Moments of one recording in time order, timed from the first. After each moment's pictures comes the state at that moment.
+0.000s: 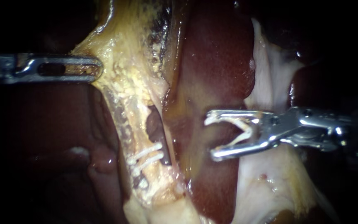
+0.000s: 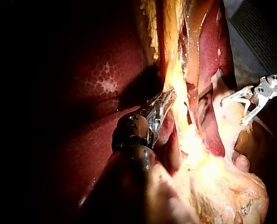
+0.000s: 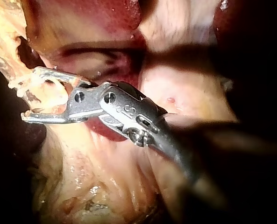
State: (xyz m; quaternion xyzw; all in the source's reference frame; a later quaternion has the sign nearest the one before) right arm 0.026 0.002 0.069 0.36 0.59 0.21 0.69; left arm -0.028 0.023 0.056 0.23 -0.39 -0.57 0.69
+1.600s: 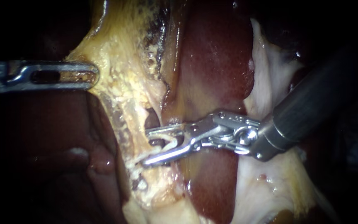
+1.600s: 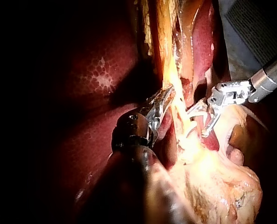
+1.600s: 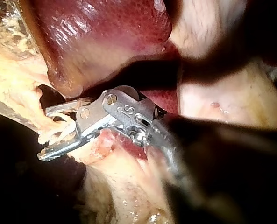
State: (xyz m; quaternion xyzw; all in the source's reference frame) right arm 0.035 0.001 0.077 0.48 0.57 0.21 0.63; left arm -0.028 0.022 0.054 0.23 -0.39 -0.56 0.69
